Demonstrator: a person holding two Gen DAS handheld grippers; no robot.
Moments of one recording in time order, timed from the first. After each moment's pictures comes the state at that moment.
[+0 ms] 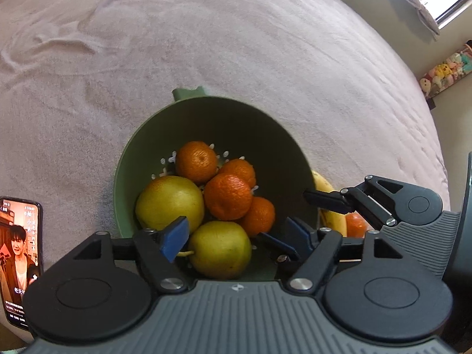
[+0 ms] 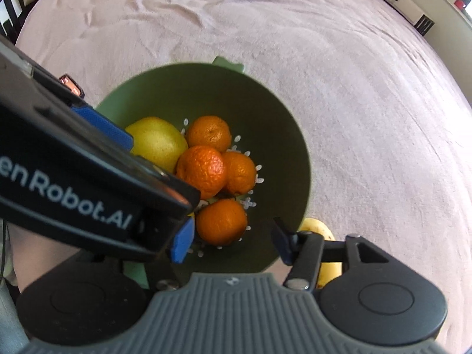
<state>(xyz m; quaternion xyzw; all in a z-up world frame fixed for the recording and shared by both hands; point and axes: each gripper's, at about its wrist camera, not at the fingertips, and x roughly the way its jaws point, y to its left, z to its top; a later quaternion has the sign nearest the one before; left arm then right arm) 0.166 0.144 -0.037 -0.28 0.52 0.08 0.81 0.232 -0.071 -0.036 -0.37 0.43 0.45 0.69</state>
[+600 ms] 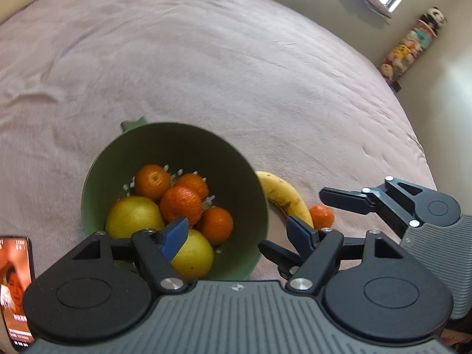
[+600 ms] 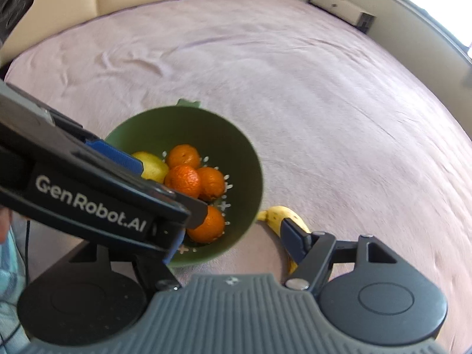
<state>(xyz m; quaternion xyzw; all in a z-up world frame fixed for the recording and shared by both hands) 0.154 0.098 -0.006 -0.21 0.47 0.01 0.86 0.204 -0.124 0.010 -0.26 0.40 0.39 0.79</state>
